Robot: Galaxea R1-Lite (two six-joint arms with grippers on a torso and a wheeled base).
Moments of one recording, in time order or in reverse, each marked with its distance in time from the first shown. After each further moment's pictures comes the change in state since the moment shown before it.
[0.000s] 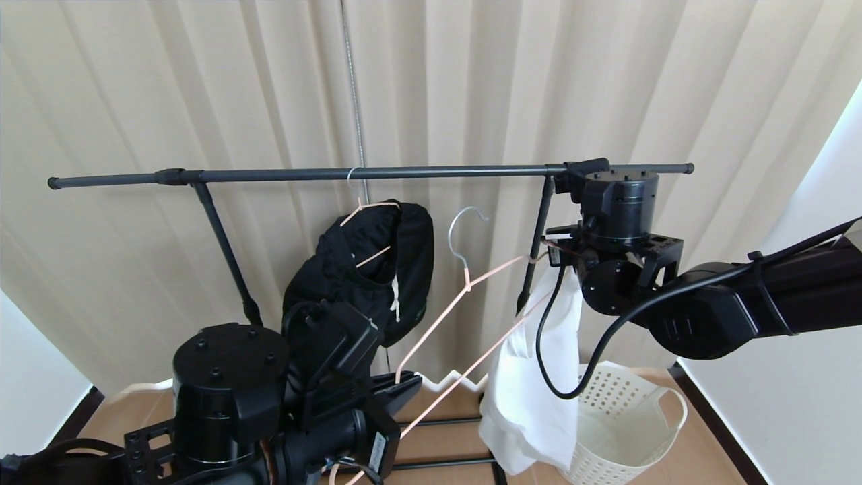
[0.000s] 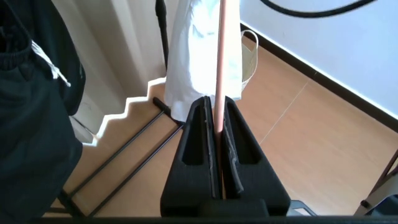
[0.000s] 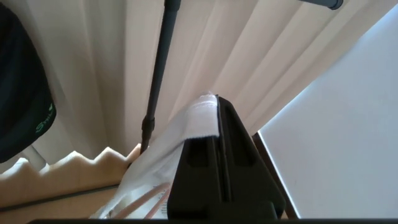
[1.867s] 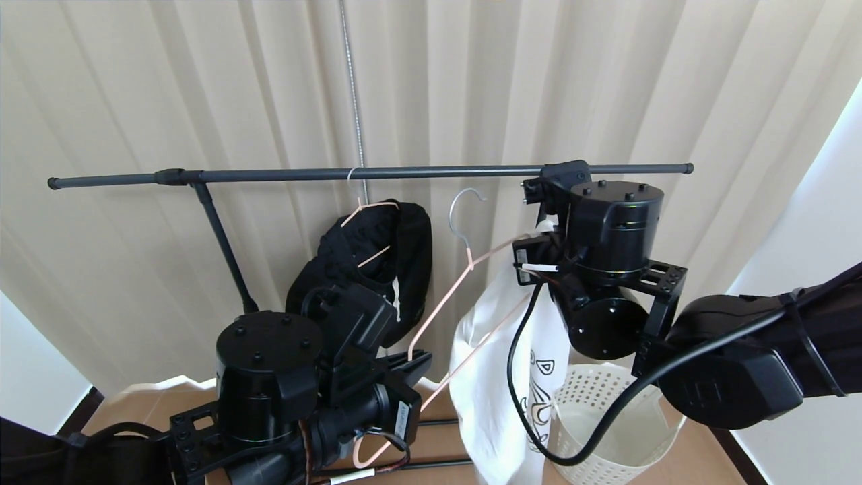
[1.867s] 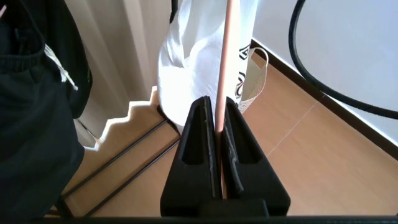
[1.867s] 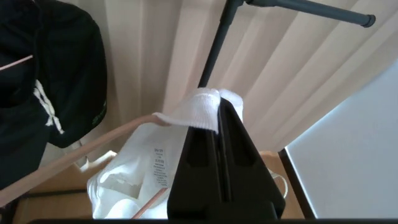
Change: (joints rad) left arm -0.010 0.076 -0.067 -0.052 0.091 -0.065; right arm 0.198 -0.076 0.096 -0.091 -0.032 0.001
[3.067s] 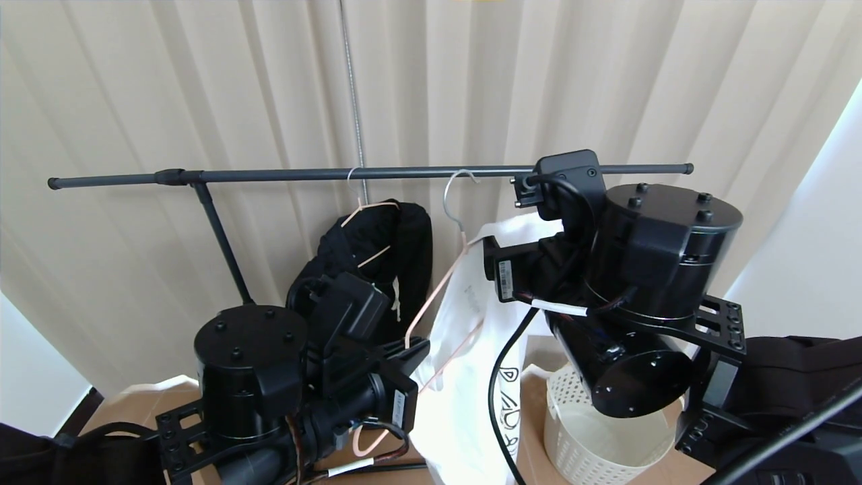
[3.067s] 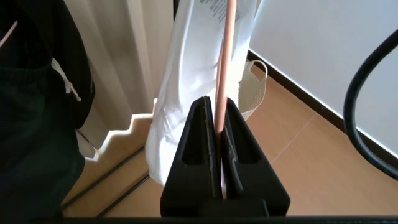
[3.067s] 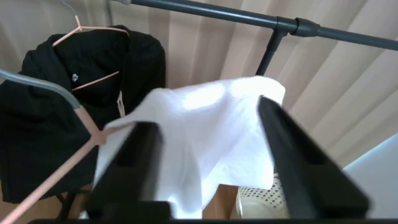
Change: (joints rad) left arm 0.004 -0.017 0.007 -0.056 0.005 0.000; right arm 0.161 -0.089 0.087 -0.105 0.007 -0.024
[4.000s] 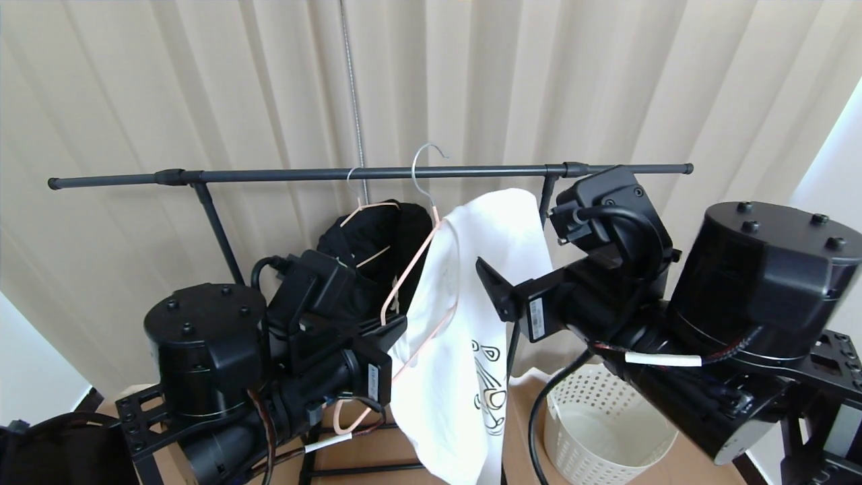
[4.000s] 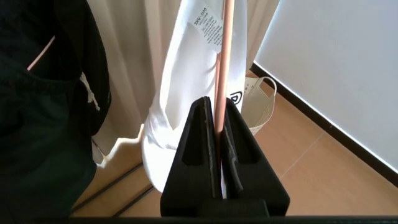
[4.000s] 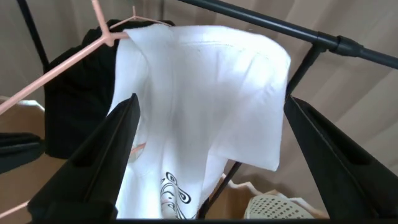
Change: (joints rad) left arm 0.073 -0.056 0.002 0.000 -0.011 0.009; right arm -0.003 -0.150 0.176 0.007 0.310 -0.049
